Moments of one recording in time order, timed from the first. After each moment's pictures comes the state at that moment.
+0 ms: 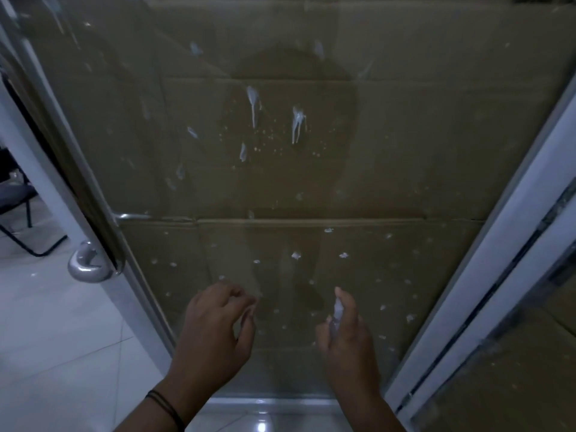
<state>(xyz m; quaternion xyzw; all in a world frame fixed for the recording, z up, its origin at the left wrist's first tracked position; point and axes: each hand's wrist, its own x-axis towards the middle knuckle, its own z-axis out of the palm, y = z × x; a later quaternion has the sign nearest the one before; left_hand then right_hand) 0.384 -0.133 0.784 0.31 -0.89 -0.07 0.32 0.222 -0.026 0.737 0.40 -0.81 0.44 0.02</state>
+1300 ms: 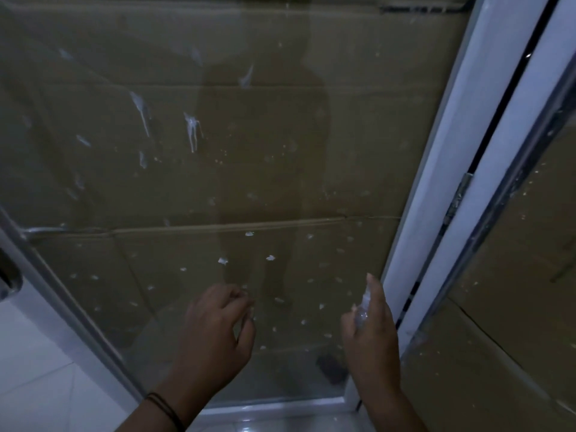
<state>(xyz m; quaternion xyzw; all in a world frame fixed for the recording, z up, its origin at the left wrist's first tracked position) 0.265 -0.059 0.792 0.28 -0.90 -0.08 0.33 0.088 0.068 0.747 0.30 -0.83 0.47 0.05</state>
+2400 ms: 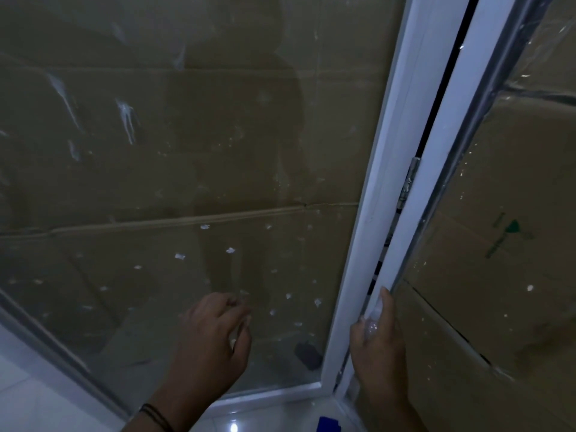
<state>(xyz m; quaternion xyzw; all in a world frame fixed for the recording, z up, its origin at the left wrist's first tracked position) 0.225 -0.024 0.765 0.23 -0.91 -0.09 0.33 0.045 0.129 0.716 0.21 -0.88 0.42 0.09</state>
